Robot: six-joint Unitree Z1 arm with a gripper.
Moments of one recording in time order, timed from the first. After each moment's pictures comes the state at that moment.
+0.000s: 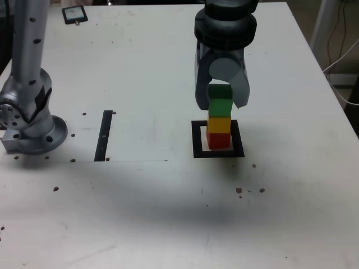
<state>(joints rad) -0.14 1.97 -1.71 1.36 0.09 -0.10</state>
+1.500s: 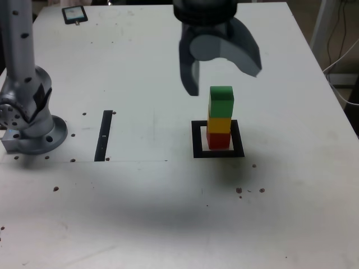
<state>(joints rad) -0.13 1.81 -1.63 1.35 0.07 -0.05</state>
